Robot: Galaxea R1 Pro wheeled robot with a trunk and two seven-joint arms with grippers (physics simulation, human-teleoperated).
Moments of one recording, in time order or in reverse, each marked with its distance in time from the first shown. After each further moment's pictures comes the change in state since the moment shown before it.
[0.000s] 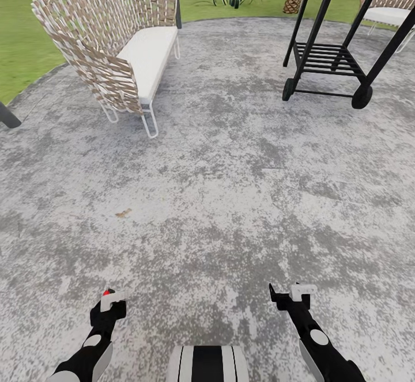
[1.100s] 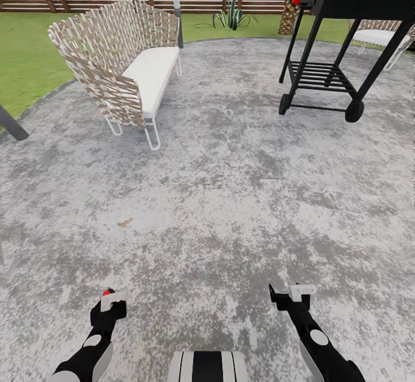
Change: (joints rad) left arm 0.000 0.000 -0.002 0.000 -0.001 -0.001 -0.001; right arm 0.000 0.000 0.001 0.002 0.000 0.000 0.000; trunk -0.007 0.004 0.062
